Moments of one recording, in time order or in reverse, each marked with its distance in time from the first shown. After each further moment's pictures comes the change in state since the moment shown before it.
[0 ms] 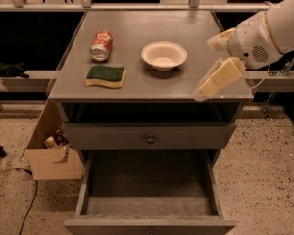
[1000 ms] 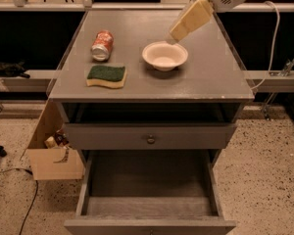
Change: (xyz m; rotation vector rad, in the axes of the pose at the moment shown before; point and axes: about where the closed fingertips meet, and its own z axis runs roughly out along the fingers) arm -0.104 -0.095 0.012 0.122 -0.064 -0.077
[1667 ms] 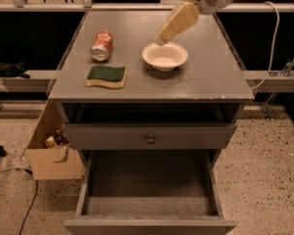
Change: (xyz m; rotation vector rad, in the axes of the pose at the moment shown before) arm -0.007 0.000 0.024 -0.022 -0.010 -0.001
